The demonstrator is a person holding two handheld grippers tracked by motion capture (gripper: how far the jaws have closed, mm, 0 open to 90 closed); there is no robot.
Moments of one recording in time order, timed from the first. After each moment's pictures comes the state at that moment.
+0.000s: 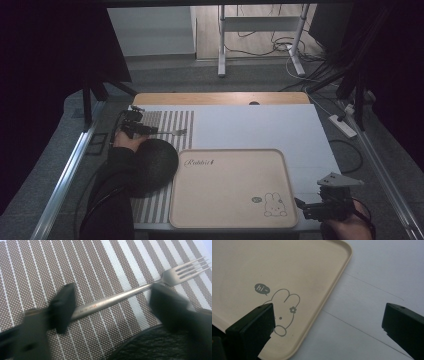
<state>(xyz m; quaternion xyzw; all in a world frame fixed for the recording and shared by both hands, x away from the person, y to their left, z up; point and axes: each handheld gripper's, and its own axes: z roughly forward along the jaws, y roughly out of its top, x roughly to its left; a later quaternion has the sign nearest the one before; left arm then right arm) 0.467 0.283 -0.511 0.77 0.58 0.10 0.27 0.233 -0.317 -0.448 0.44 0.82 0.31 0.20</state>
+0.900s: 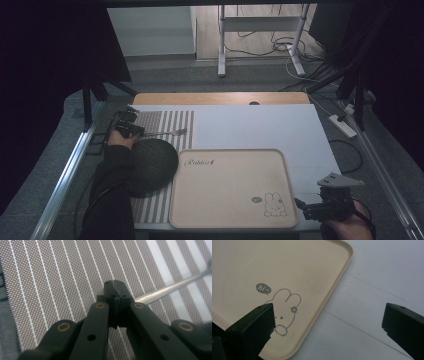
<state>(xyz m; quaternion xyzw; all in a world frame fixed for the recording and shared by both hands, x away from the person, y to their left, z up) 0.472 0.306 -0.524 0.77 0.59 0.10 0.21 0.233 -0.317 -0.448 0.43 0.82 0.31 0.20</state>
